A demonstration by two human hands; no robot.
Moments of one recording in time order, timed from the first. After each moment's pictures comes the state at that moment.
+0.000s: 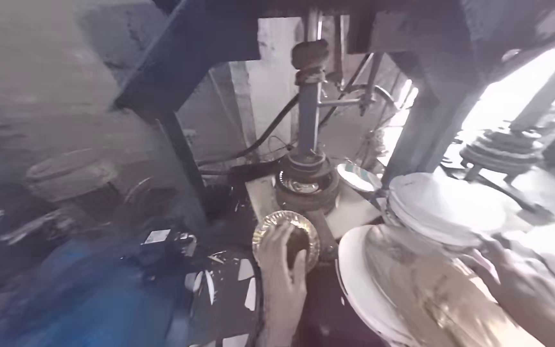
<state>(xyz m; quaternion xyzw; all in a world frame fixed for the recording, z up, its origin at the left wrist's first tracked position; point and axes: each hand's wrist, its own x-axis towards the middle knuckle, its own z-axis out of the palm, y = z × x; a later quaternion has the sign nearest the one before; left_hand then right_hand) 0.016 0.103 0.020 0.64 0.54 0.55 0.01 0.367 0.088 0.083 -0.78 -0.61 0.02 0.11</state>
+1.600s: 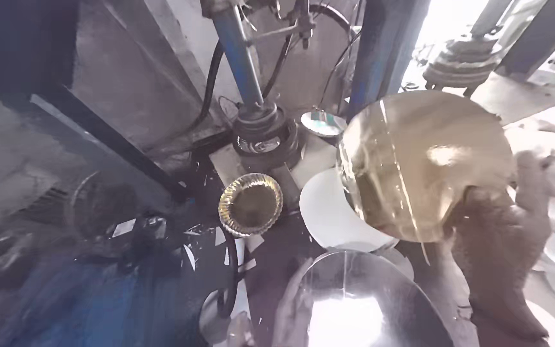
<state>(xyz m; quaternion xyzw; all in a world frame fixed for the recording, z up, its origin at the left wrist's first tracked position) 0.058 -0.021 -0.031 0.56 0.34 0.53 0.54 0.345 0.053 0.048 -0.53 -0.46 0.07 0.71</state>
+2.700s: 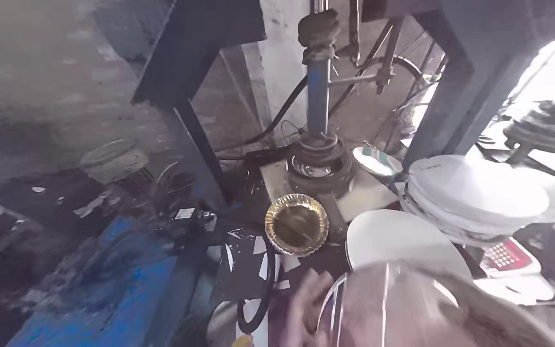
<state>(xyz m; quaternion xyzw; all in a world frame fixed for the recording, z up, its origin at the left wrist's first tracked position) 0.033 -0.016 0.026 0.55 0.33 0.63 0.44 0.331 0.051 0.070 -0.39 -0.74 0.44 0.31</state>
